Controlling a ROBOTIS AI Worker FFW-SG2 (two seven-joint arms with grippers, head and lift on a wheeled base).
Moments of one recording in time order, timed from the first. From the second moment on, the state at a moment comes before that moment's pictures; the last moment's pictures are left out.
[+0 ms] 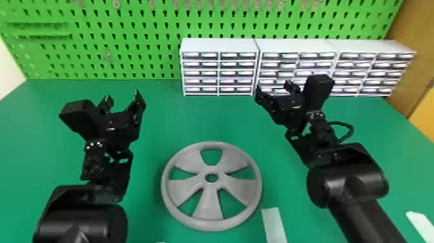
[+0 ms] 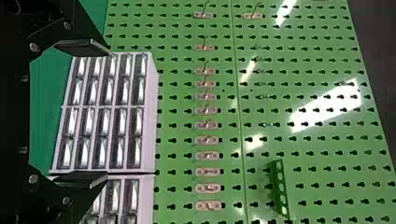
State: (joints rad) left arm -0.02 0.03 -0.02 -1.72 0.19 -0.04 0.12; right arm -0.36 -0.12 0.23 -1.35 -0.24 -0.03 0.09
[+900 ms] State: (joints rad) left arm -0.03 0.03 -0.01 -1.72 0.19 -0.04 0.11; right arm -0.36 -0.12 0.22 -1.35 -0.24 -0.03 0.09
